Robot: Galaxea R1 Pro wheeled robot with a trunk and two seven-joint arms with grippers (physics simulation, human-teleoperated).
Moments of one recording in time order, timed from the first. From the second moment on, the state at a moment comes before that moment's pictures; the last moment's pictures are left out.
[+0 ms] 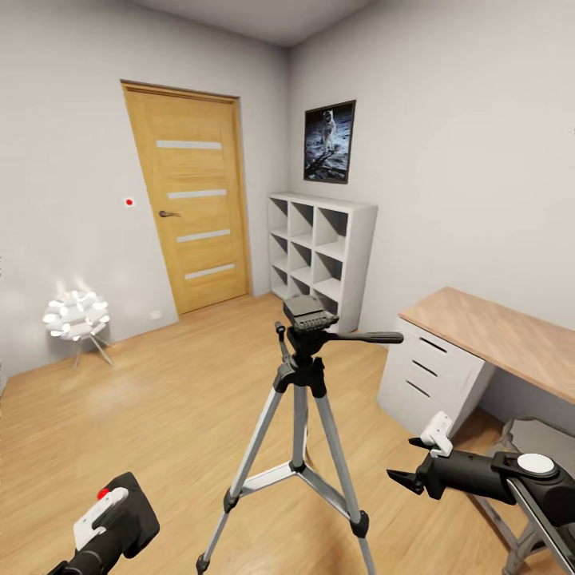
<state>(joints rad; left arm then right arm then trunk) 0.09 0.22 0.01 -1.47 1.03 0.34 0.39 -0.19 -0.45 0.04 -1.60 0.00 0.65 0.87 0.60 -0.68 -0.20</state>
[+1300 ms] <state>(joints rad) 0.09 0.22 0.01 -1.47 1.03 0.34 0.39 -0.19 -0.45 0.04 -1.61 0.00 0.65 0.87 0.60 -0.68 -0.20</state>
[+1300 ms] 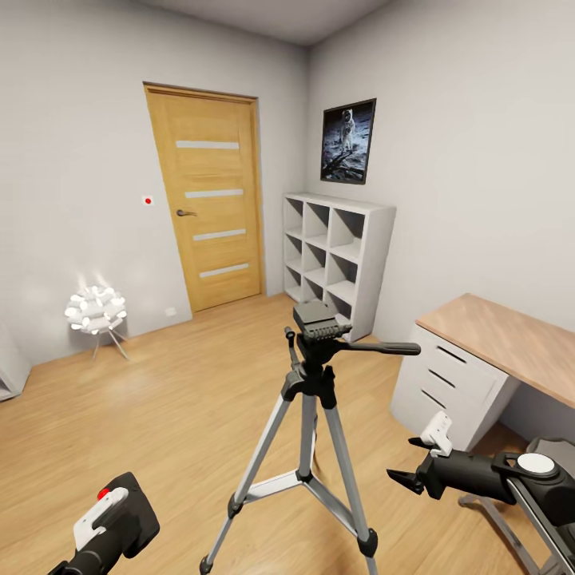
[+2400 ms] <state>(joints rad) 0.09 0.23 0.01 -1.47 1.03 0.34 0.39 -0.17 -0.44 0.04 -1.60 0.00 0.65 0.96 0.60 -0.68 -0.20</state>
